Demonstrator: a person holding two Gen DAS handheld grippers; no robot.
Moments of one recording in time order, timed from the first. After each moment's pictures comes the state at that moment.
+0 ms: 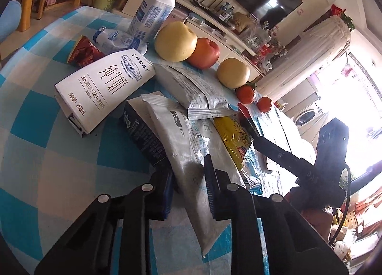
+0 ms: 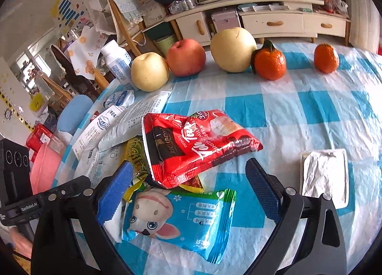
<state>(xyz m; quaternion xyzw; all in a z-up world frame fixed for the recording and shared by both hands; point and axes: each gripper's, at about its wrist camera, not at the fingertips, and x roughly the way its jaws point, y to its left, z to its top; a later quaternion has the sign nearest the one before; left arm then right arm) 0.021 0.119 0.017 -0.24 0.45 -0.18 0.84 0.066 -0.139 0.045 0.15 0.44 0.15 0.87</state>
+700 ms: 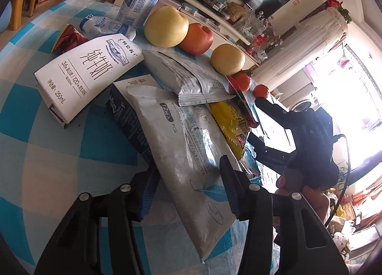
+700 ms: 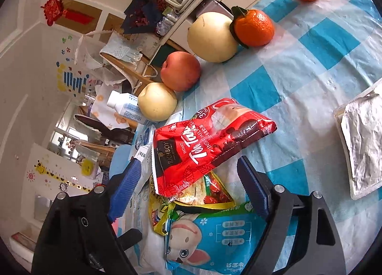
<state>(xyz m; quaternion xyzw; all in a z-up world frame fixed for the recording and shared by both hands) 0.024 0.104 0.003 -0.23 0.47 -0.21 0.83 0.078 -0.174 0.014 0.41 0.41 0.18 0.80</state>
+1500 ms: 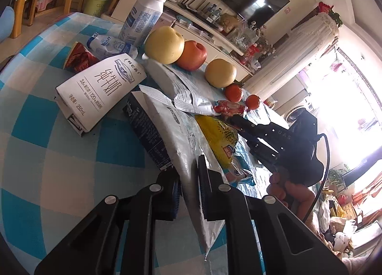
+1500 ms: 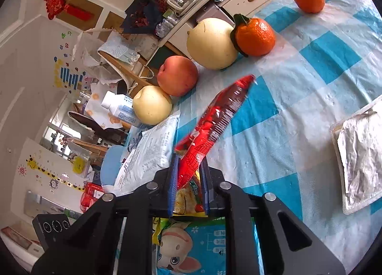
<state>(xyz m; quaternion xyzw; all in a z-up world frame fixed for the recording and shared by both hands) 0.006 0.125 0.022 -0.24 0.43 -0.22 0.84 0.084 -0.171 0.022 0.37 0.40 0.17 0.82</state>
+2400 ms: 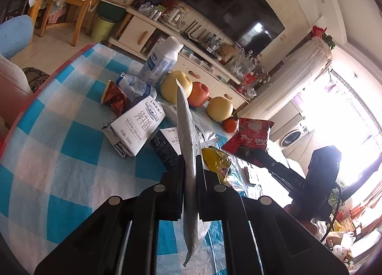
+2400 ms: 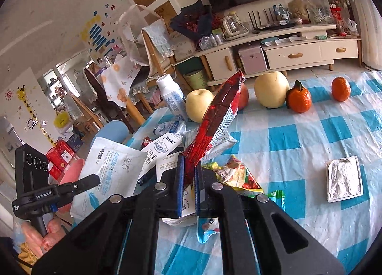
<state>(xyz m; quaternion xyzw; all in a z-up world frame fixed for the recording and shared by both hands) -0.029 0.193 0.058 -0.27 0.35 -0.20 0.87 0.025 -0.102 0.095 0.17 0.33 0.21 0.90</state>
